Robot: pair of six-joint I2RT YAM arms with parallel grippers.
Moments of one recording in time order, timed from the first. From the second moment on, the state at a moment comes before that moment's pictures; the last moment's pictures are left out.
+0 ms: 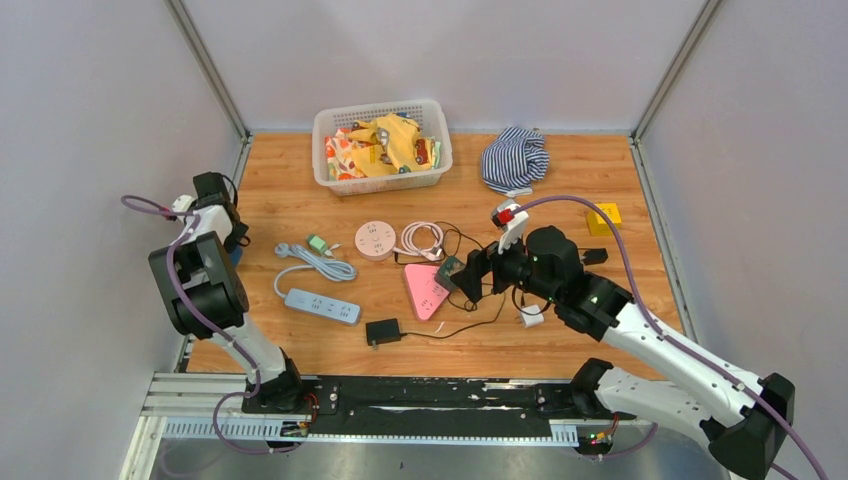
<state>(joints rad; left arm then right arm) 0.43 1.72 1.11 -0.45 -0.45 -0.71 0.81 0.87 0.77 -0.26 -0.06 0.24</state>
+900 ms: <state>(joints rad) 0.25 1.40 1.07 -0.49 -0.05 -0.57 0.90 0.99 0.78 -0.04 -0.11 0.03</state>
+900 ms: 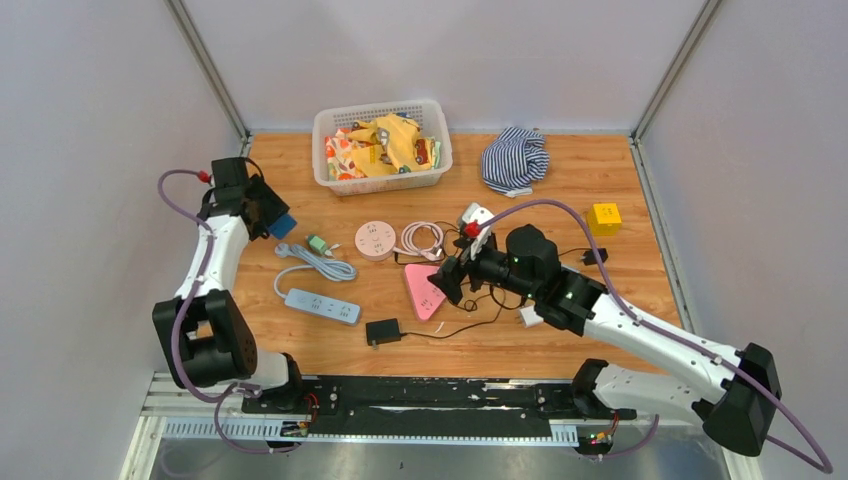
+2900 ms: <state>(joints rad) -0.34 1.32 0.90 -0.63 0.09 -0.48 1.21 1.48 0.71 0.37 0.07 -0.83</state>
